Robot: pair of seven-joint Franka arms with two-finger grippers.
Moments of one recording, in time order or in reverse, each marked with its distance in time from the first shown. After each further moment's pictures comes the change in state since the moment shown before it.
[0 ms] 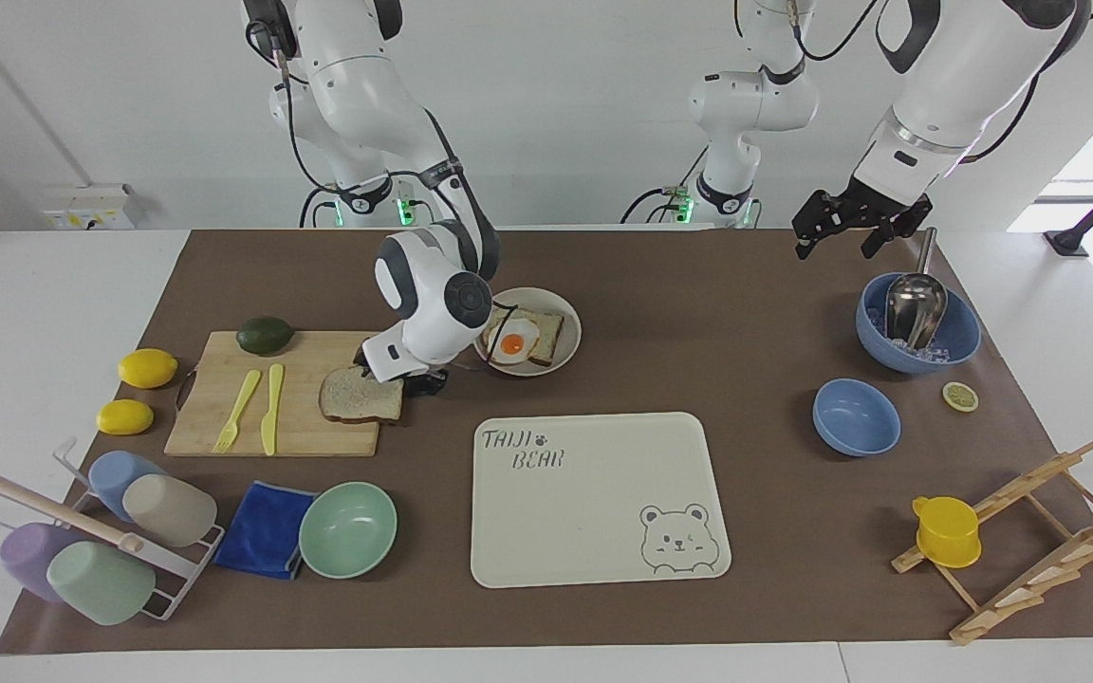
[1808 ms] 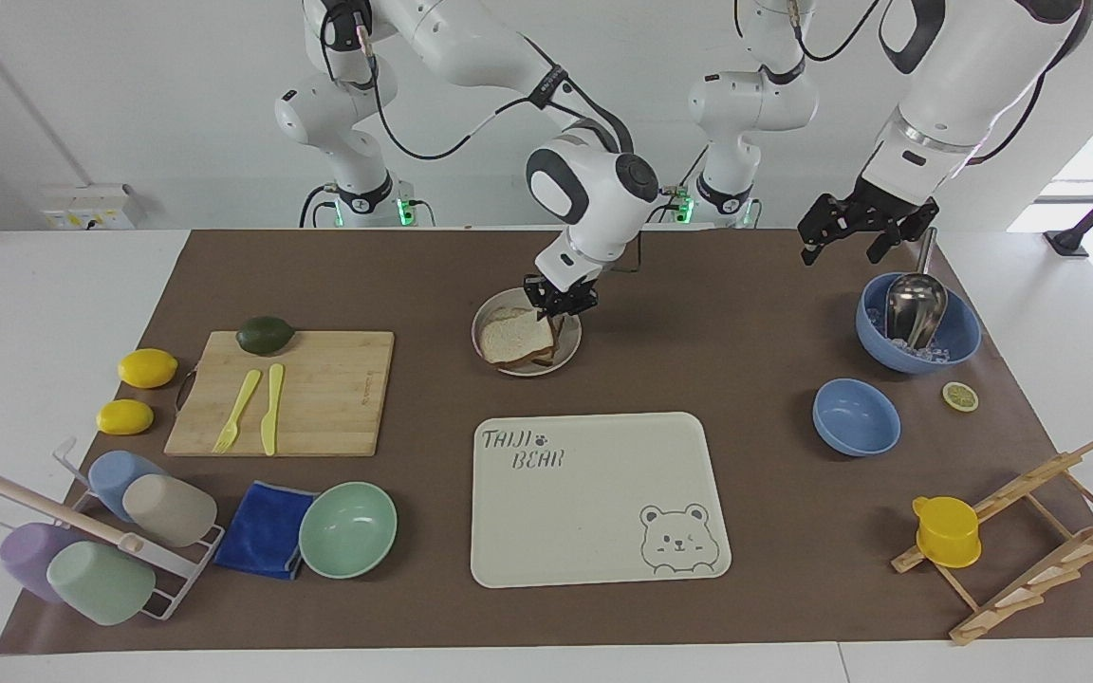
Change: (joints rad) left arm 0.008 0.002 -0.001 -0.002 0.000 0.038 -0.005; right arm 0.394 0.003 0.009 0.194 0.264 -0.066 0.093
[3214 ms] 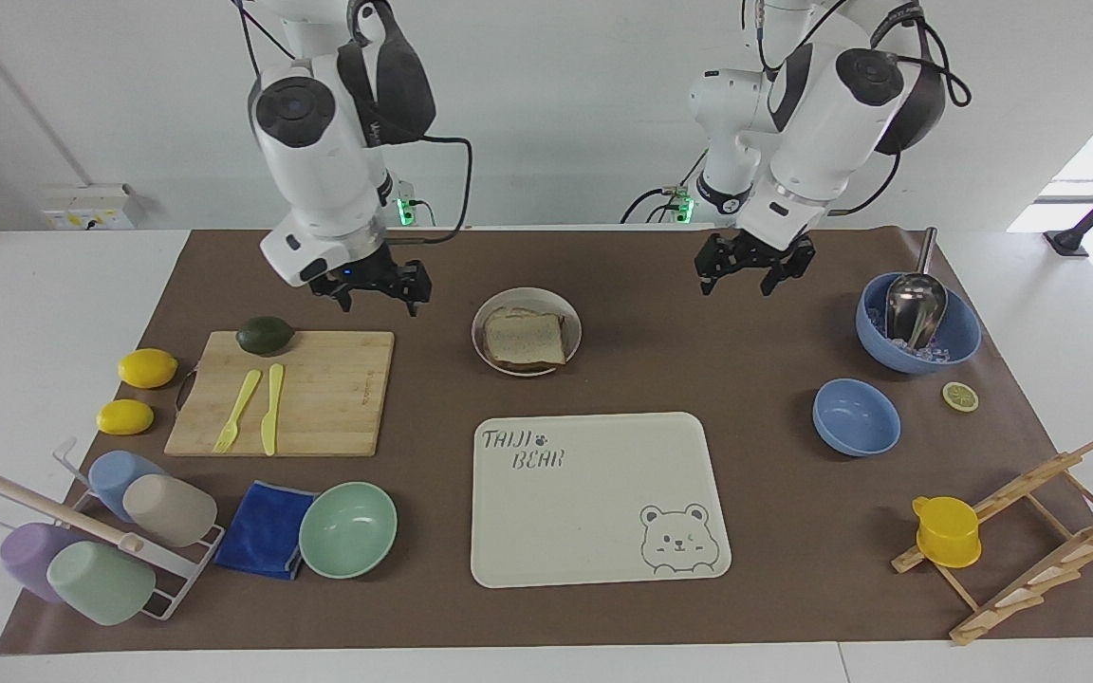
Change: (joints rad) left arm -0.187 -0.048 -0.026 -0.334 -0.094 0.318 -0.152; right arm -0.578 -0.295 -0.013 0.017 0.176 -0.150 -0.577
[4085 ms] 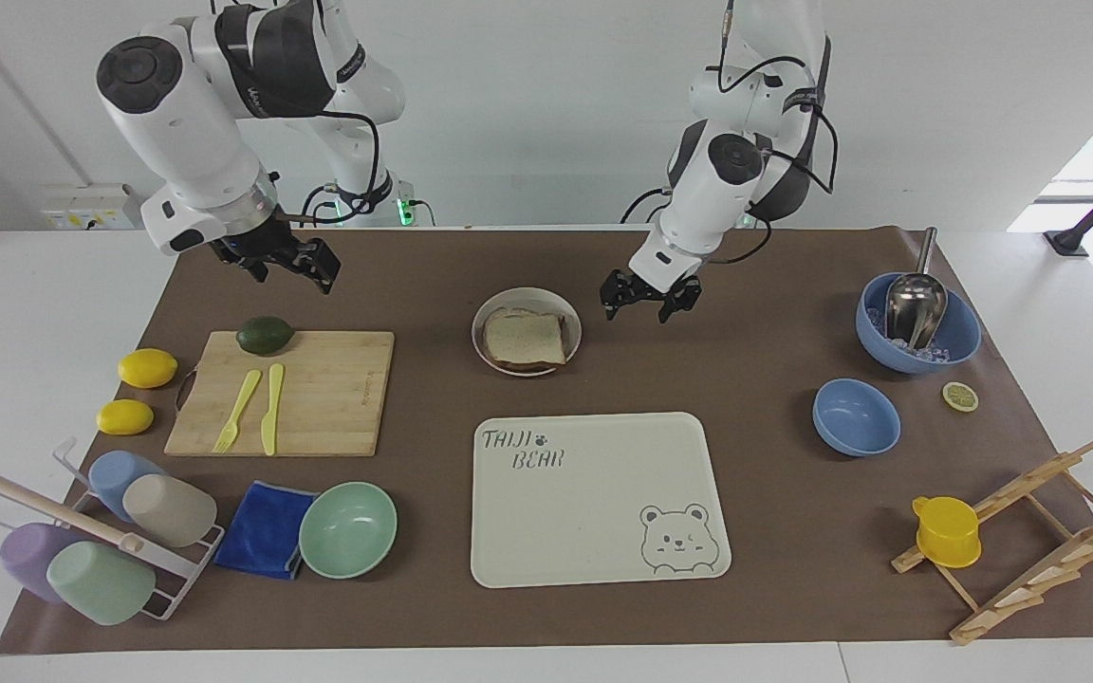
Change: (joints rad) left arm -0.264 0.135 -0.002 -0.254 -0.116 0.430 -0.126; right arm -0.142 -0.109 -0.006 0.000 0.001 -0.161 -0.037
